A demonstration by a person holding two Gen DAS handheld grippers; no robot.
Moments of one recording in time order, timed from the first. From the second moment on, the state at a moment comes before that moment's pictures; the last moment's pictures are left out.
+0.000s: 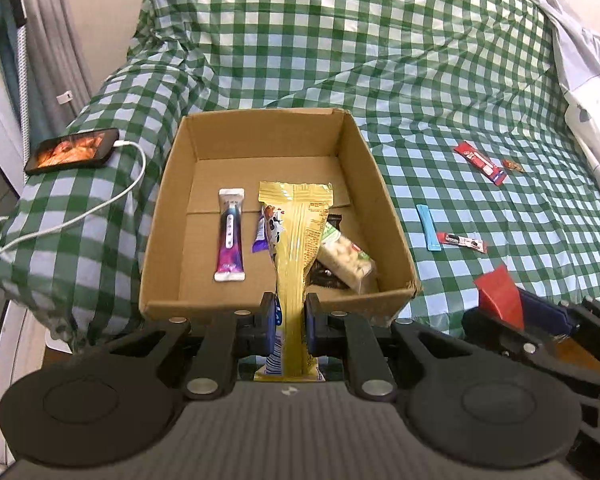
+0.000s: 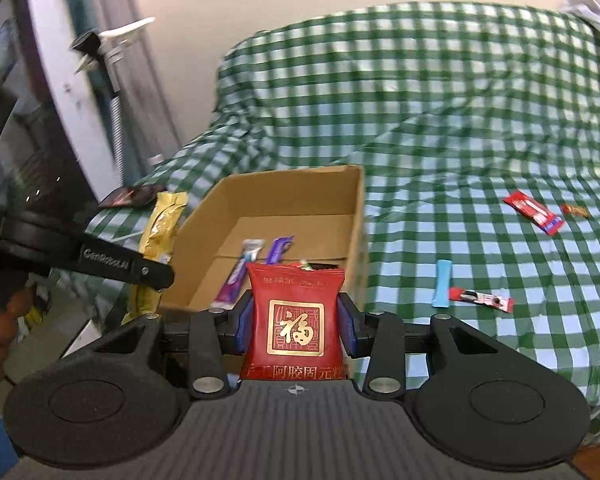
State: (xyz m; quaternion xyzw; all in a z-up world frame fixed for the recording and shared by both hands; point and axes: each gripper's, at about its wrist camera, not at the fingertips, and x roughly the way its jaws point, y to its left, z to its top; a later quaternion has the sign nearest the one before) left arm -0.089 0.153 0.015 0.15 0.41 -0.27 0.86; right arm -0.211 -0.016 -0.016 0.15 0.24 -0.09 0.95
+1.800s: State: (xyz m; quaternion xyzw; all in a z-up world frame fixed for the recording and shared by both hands) left arm -0.069 0.167 -0.011 0.13 0.43 -0.27 0.85; right arm -0.185 0.000 -0.020 0.11 0.30 -0.10 0.94
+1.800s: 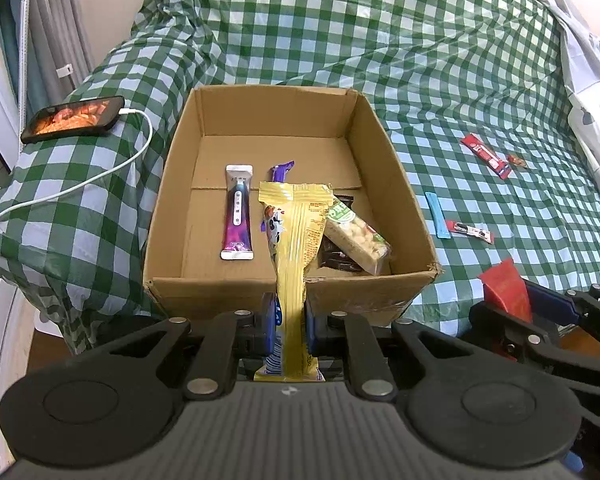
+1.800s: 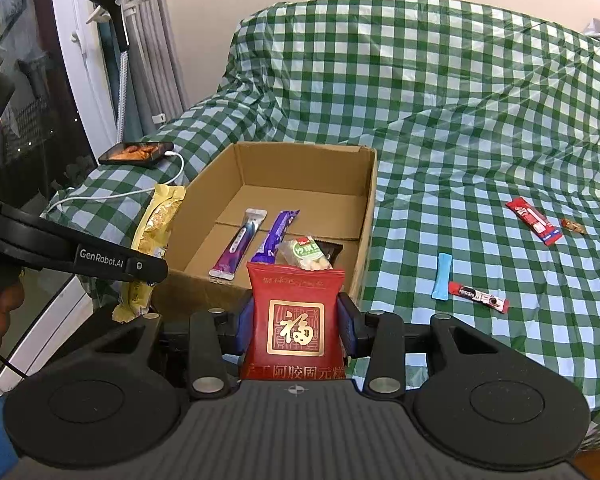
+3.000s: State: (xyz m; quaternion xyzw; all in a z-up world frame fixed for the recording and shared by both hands) left arm 0.060 0.149 -0.026 0.11 0.45 -0.23 0.86; right arm -0.051 -0.024 -0.022 0.10 0.32 -0.09 0.94
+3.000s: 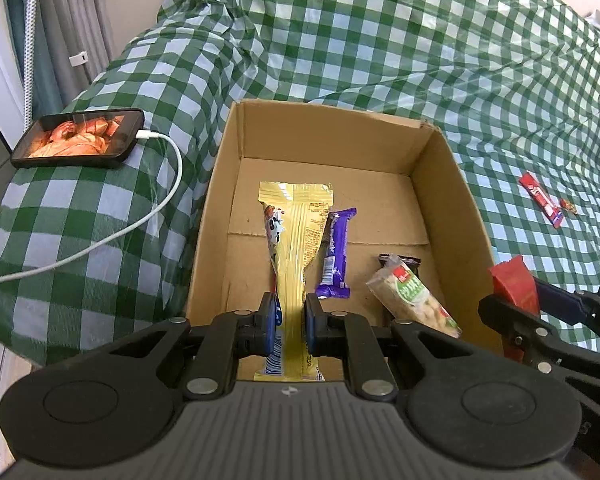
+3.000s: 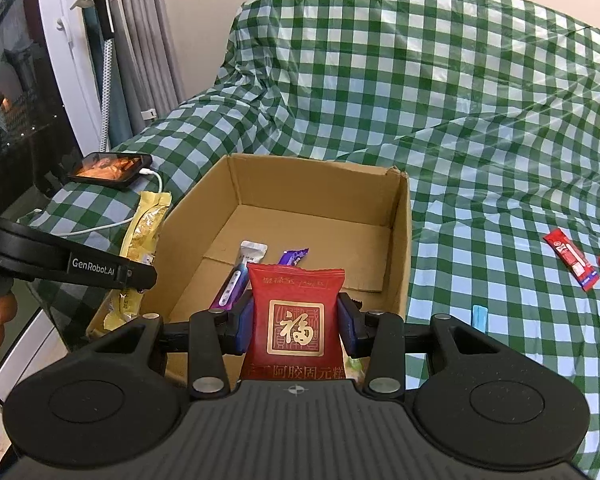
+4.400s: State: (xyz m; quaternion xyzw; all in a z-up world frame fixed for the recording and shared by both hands) left arm 0.102 0.124 -0.062 0.17 0.43 -0.21 0.86; right arm 0.025 -0.075 -0.061 0.15 0.31 -0.11 0.93
